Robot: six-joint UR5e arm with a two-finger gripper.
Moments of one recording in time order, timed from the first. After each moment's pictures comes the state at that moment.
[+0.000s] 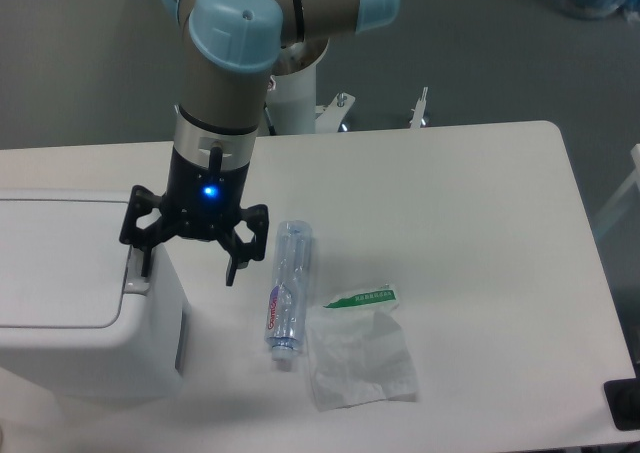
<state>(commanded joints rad) 2.25 -1.79 -1.49 -1.04 1.20 0.13</state>
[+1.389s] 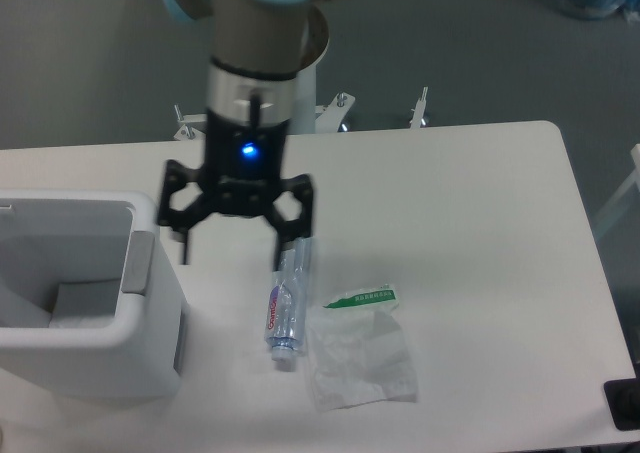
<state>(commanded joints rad) 2.37 -1.76 -1.38 -1.05 1.44 0.28</state>
